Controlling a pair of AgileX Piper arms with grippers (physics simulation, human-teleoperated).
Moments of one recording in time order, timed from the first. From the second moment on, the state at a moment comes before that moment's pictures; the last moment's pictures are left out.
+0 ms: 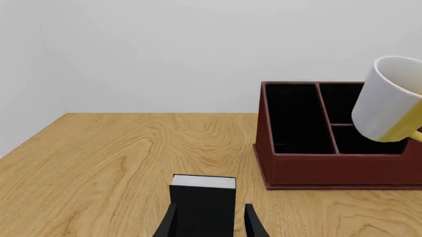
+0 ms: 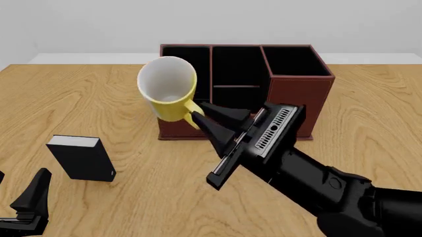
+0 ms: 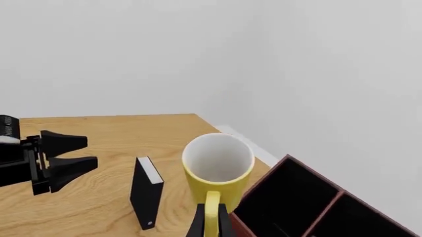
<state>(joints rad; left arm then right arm) 0.00 0.01 0.00 0.00 0.00 0.94 1.28 -0.57 -0.79 -0.25</state>
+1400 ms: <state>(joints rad) 0.00 0.01 0.00 0.00 0.00 0.77 0.91 -0.53 -0.55 -0.29</state>
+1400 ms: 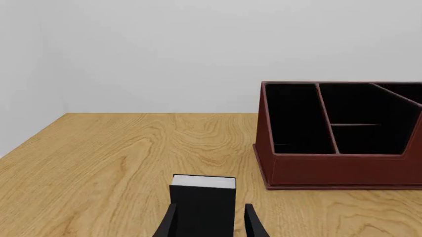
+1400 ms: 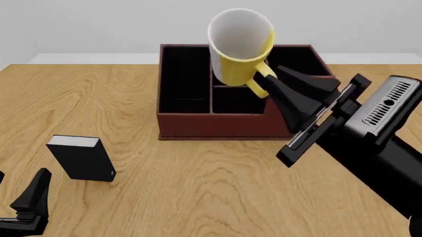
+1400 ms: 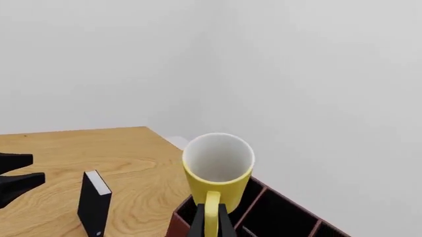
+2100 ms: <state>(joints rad) 0.00 0.01 0.00 0.00 0.00 0.67 0.76 -0.50 -0.45 -0.29</state>
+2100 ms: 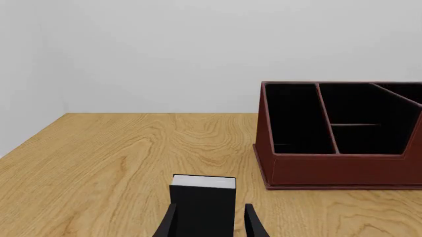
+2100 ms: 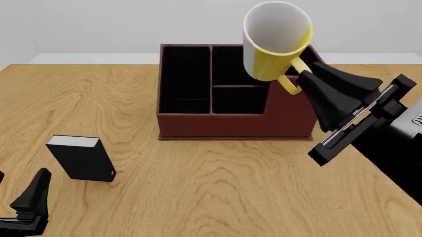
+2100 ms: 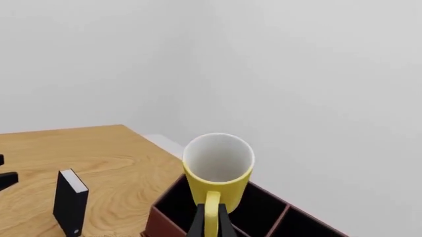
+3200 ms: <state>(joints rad) 0.00 0.01 0.00 0.00 0.00 0.56 0.61 -0.50 -0.32 -0.27</state>
